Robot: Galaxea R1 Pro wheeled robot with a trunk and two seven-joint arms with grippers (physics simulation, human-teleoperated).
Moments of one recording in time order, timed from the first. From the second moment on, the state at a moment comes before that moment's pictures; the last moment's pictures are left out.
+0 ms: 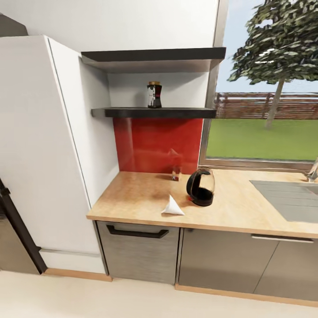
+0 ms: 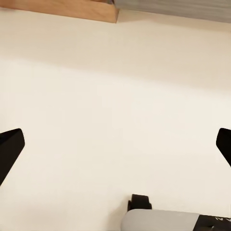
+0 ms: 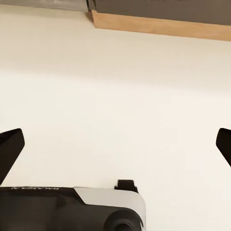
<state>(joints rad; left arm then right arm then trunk) -0.26 0.10 0.03 -0.18 0.06 -0.19 0.01 0.00 0.01 0.00 -0.56 0.01 -0.08 0.00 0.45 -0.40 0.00</state>
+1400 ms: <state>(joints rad) -0.40 0.10 0.02 -0.94 -0.09 0.24 -0.56 0.00 -0.07 0.00 -0.41 0.01 -0.07 0.00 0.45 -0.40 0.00</state>
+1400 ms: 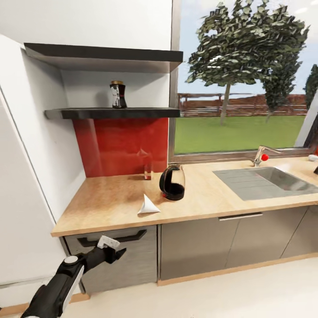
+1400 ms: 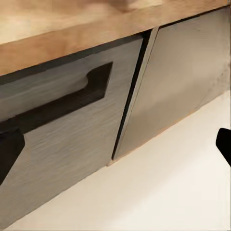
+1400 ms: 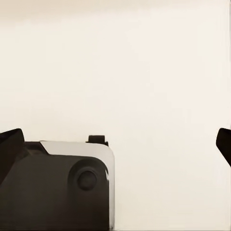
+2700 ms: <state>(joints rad) -0.60 0.16 0.01 -0.91 -0.10 0.39 -0.67 0.00 -0.06 -0.01 -0.38 0.00 0.01 0.00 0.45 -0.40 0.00</state>
